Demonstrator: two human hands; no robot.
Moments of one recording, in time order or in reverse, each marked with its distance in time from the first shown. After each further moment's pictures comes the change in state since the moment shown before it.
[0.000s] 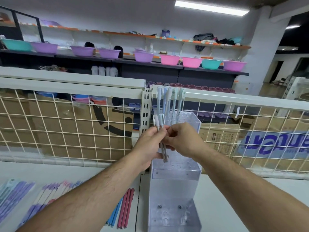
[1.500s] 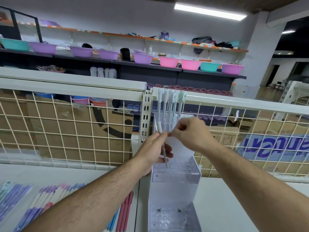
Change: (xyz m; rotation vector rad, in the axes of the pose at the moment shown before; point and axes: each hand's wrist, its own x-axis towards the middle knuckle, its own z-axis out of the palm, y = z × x) left_hand 0.007 -0.013 -0.001 0.046 -0.032 -0.037; right_hand 0.007 -0.005 -0.024 -0.171 0.125 -0.009
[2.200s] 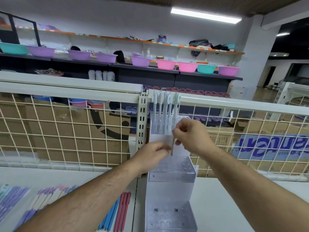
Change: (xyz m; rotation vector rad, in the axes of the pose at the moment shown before) left_hand 0.004 -0.013 -0.009 0.499 -0.179 0.145; right_hand -0.011 0.015 -0.003 0.181 0.067 0.016
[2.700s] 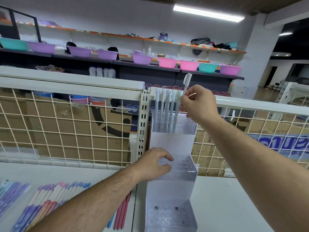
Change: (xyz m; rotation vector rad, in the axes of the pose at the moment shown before) left_hand 0.000 -0.037 0.013 0.291 -0.022 0.092; right_hand 0.048 -0.039 -0.023 0.049 0.289 -0.062
